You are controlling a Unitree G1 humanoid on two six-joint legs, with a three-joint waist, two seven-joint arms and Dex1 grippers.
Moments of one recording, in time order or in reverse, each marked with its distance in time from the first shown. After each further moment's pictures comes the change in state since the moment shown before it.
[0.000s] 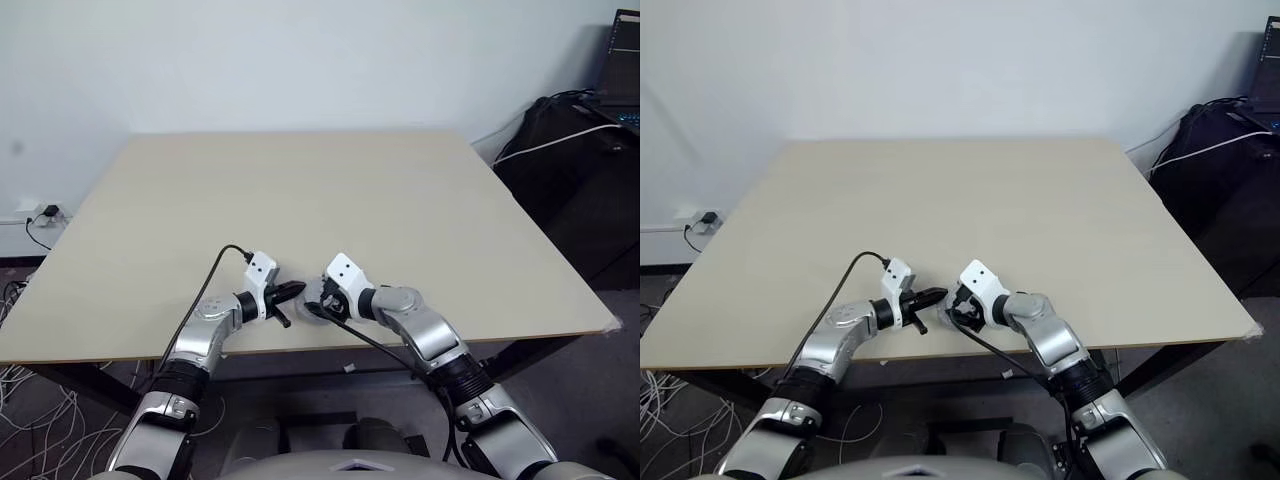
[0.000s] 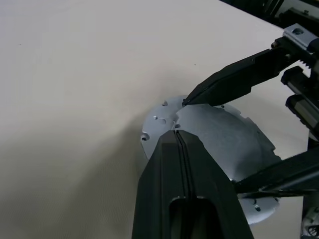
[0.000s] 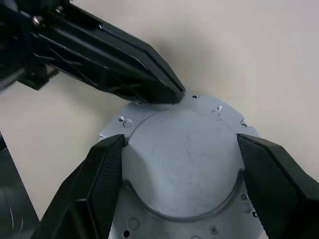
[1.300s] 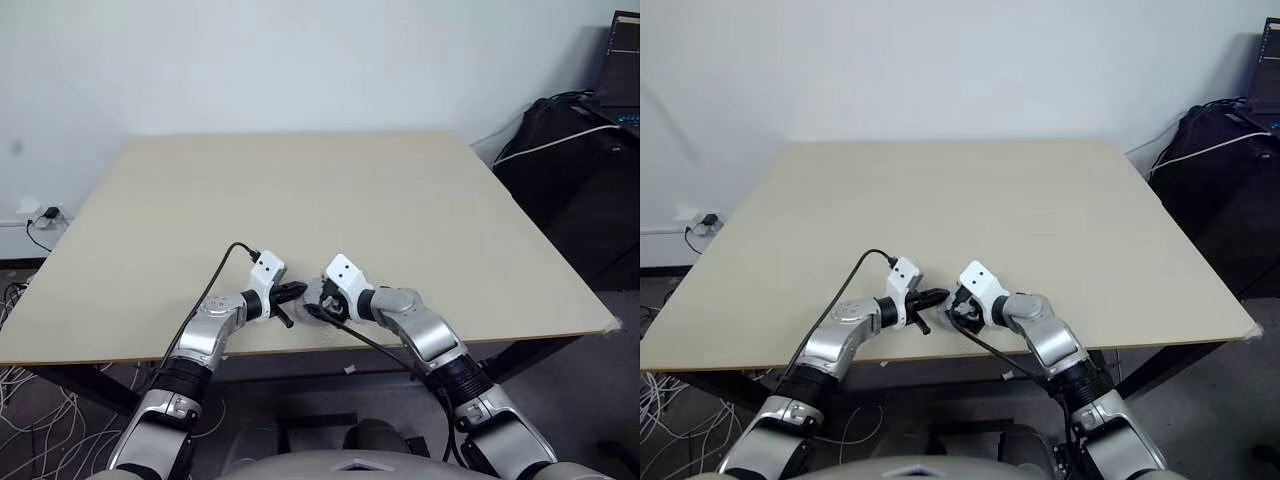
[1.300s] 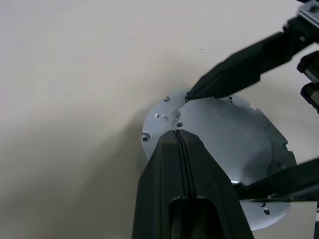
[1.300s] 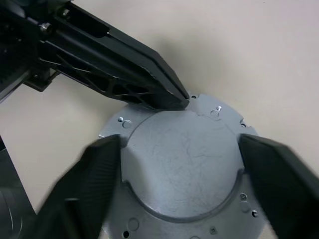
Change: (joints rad) left arm 0.003 0.006 -0.035 -0.068 0.068 0.085 0.045; right arm 0.001 0.003 0.003 0.002 0.000 0.004 -0.008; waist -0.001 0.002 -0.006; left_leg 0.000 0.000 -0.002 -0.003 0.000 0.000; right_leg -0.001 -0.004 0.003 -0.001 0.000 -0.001
